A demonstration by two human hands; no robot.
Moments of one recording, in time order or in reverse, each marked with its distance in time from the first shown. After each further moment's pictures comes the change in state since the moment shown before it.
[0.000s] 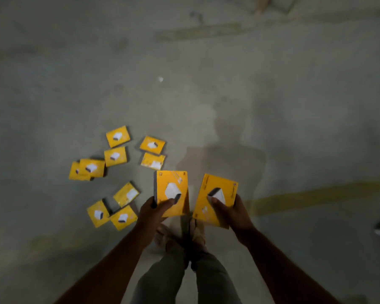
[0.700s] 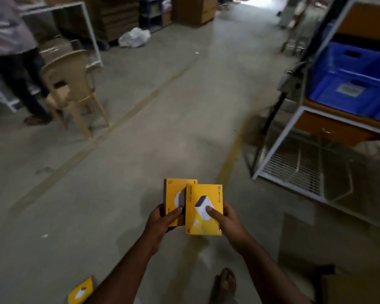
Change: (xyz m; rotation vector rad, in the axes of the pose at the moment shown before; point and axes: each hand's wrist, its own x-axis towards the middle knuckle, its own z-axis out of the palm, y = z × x) left_hand -0.260 0.168 0.224 0.470 -0.895 0.418; right_hand -0.322 -0.063 -0.136 0.619 0.724 -0.389
